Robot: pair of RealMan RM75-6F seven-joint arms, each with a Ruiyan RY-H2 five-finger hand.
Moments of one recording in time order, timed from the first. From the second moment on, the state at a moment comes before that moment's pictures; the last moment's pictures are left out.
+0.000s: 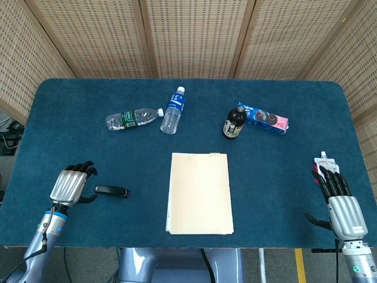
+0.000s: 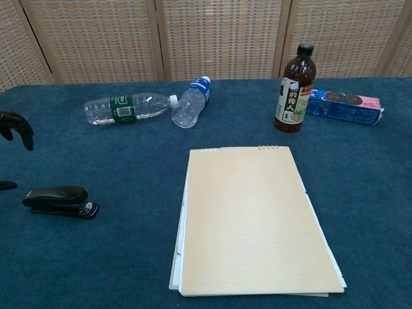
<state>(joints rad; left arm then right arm) -0.36 -1.31 -0.12 -1.77 1.20 1.16 0.60 0.09 -1.14 0.04 -1.61 -1.57 1.51 0.07</state>
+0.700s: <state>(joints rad) -0.48 -1.43 -0.11 -1.72 1.01 1.10 0.76 0.09 -1.13 0.05 -1.61 -1.57 1.51 0.11</state>
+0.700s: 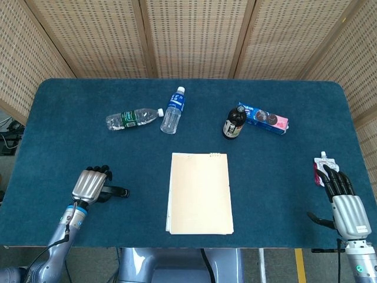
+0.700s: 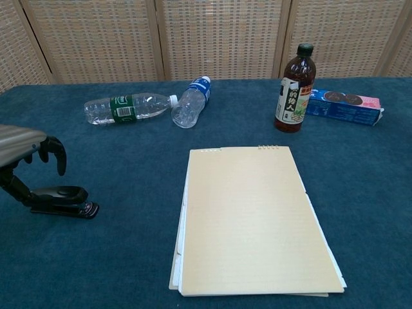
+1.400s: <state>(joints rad) -0.52 -1.50 -0.08 -1.67 0.97 1.13 0.76 0.08 -1.12 0.05 -1.61 -1.57 1.51 0.12</state>
